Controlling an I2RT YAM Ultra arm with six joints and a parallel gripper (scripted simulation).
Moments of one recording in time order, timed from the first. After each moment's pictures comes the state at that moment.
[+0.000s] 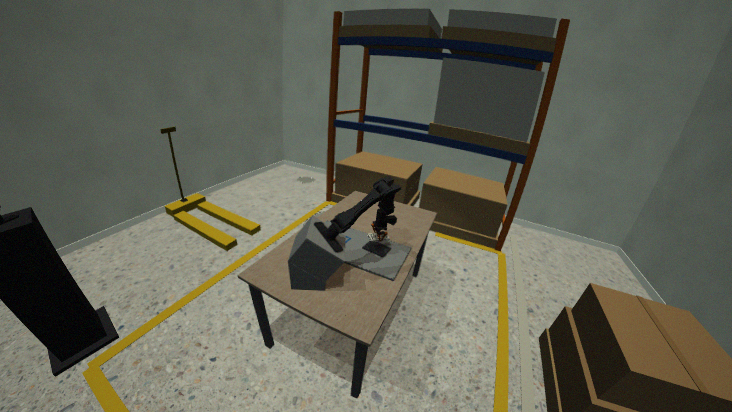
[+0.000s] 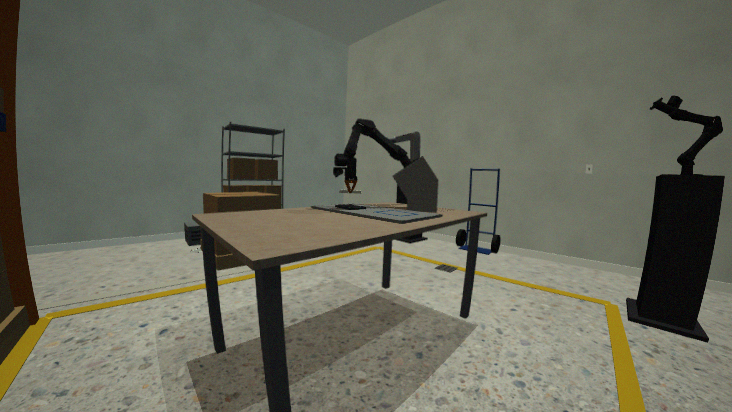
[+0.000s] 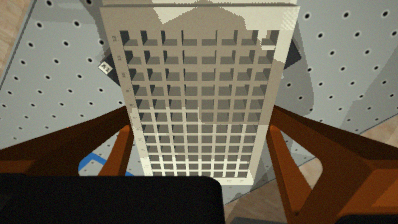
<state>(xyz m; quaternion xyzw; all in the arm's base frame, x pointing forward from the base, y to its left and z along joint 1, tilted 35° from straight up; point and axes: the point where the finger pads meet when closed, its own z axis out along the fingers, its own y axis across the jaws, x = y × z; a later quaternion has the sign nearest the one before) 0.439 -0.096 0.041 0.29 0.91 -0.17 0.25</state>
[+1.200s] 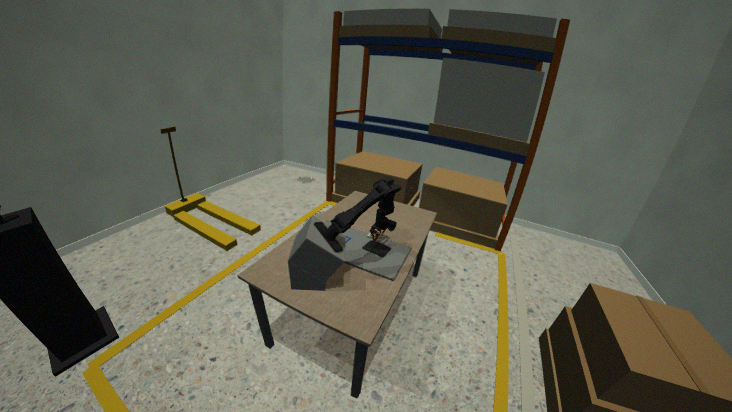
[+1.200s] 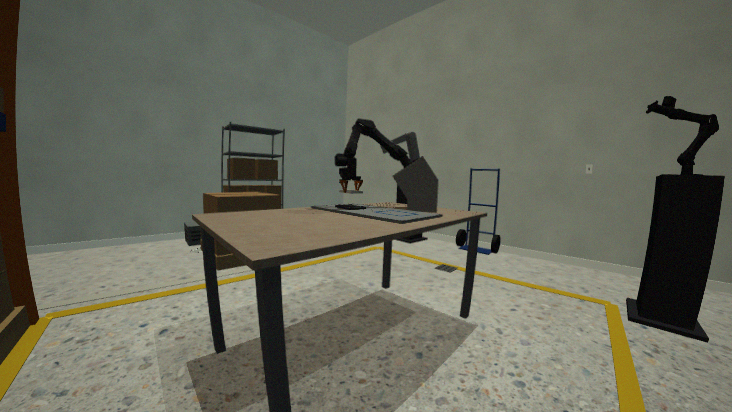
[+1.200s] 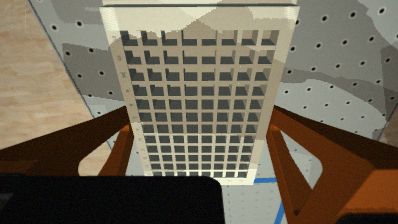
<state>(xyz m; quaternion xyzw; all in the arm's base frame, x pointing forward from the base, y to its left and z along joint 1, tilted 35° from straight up) 0.439 -0.095 0.040 0.65 0.69 -0.04 0.30</state>
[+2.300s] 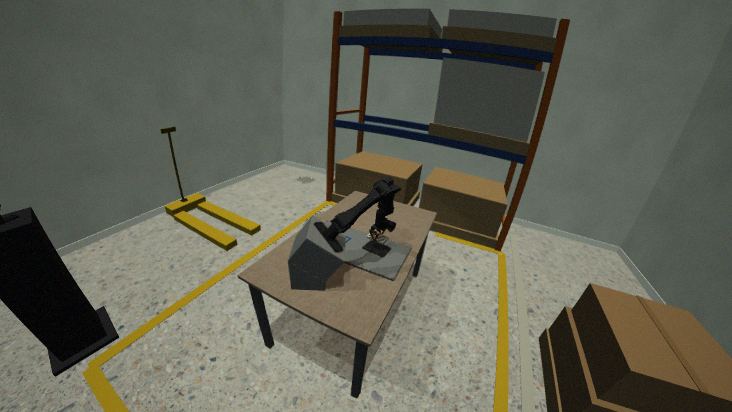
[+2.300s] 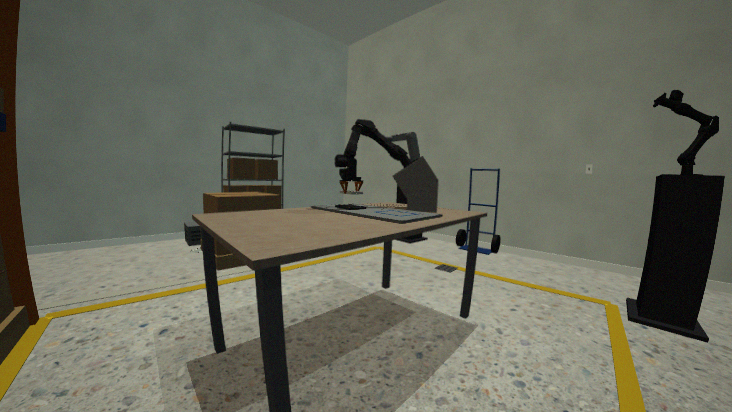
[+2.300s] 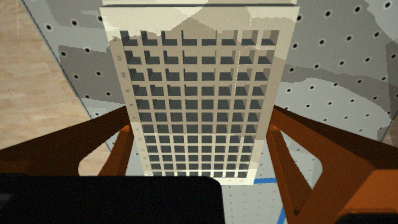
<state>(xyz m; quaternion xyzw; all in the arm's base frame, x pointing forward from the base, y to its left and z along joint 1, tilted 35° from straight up) 0.440 -0.094 0.034 0.66 0.69 -0.04 0.30</state>
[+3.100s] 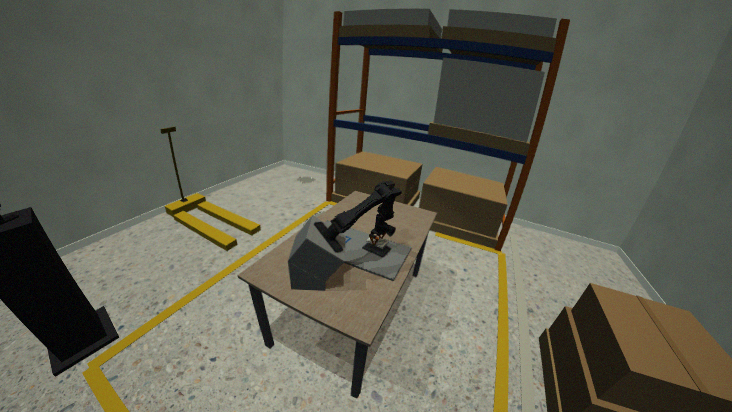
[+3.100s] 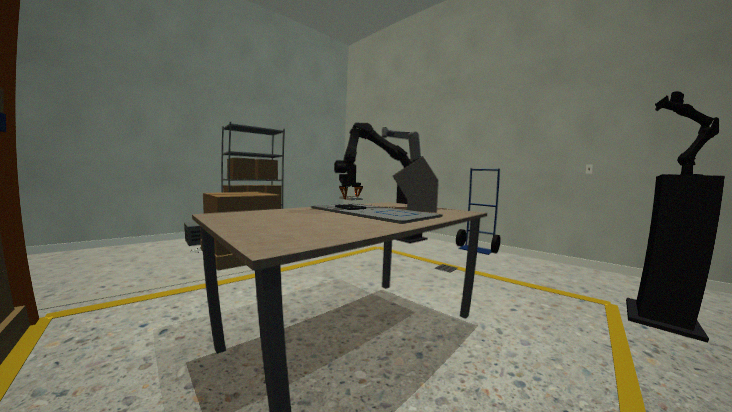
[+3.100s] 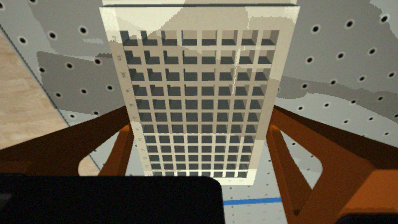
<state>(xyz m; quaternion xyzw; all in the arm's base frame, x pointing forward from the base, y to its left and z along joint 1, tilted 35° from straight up) 0.453 -0.111 0.008 0.66 0.69 -0.04 0.29</state>
